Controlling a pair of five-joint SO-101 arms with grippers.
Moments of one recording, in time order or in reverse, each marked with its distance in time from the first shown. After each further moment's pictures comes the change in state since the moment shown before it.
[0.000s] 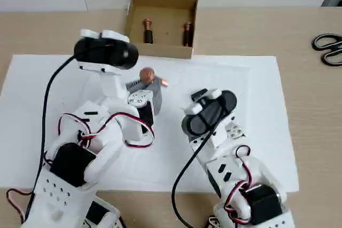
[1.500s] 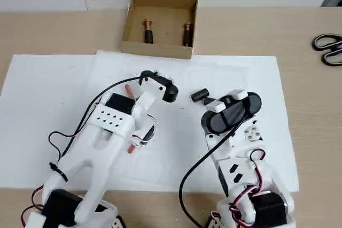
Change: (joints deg) left arm -6.9 38.0 4.9 13.6 -34.0; right arm 9.6 -4.5 0.4 -0.5 0.0
